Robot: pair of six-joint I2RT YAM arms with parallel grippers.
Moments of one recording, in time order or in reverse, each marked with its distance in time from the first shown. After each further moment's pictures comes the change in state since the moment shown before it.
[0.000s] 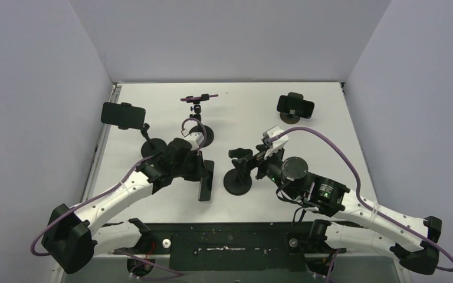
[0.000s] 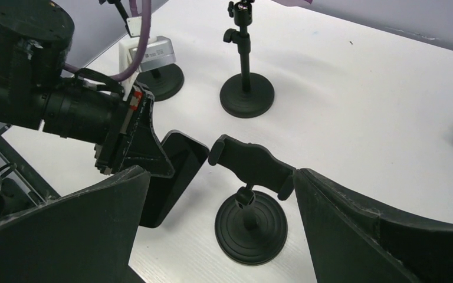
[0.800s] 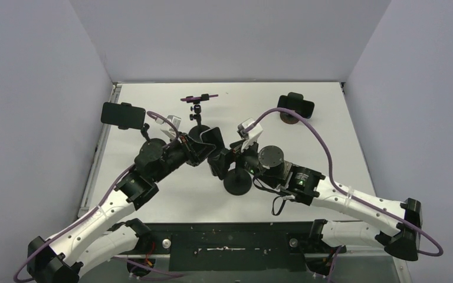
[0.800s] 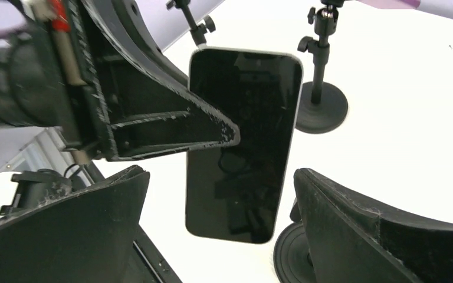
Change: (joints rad) left arm -0.006 -0.241 -0.076 0.558 0.023 -0.177; right arm -0.003 0.252 0.097 0.140 -0.151 0.097
